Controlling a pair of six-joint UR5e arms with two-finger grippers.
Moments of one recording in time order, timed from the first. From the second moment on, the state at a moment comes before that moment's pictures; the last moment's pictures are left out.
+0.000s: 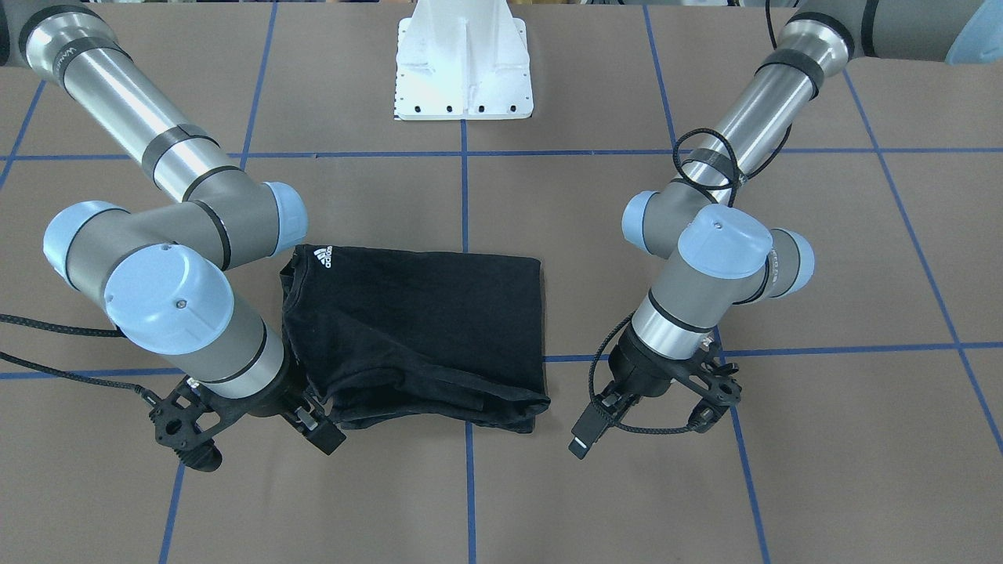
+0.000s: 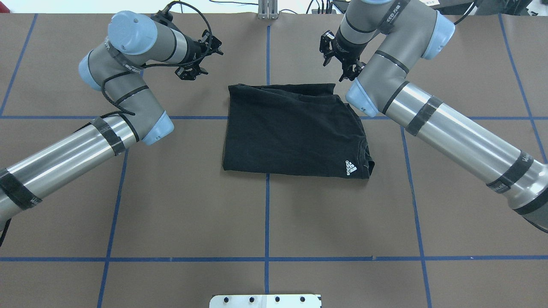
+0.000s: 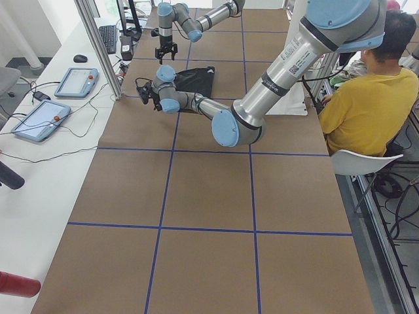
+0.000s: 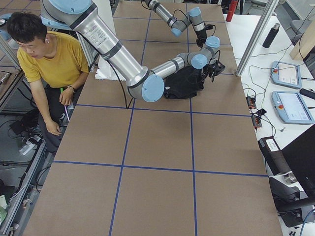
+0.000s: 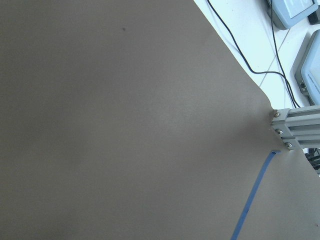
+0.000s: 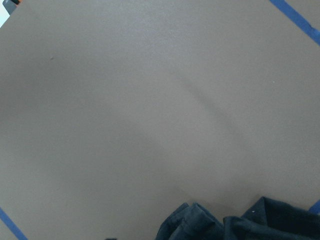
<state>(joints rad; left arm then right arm) -0.85 -2.38 -1.06 -2.48 -1.88 -1.82 0.93 -0.72 1.16 -1.29 2.15 1.69</state>
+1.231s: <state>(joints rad) -1.17 -1.90 -1.32 -2.44 -2.12 -0.59 1.28 -1.07 1.22 -1.40 2.21 0.41</state>
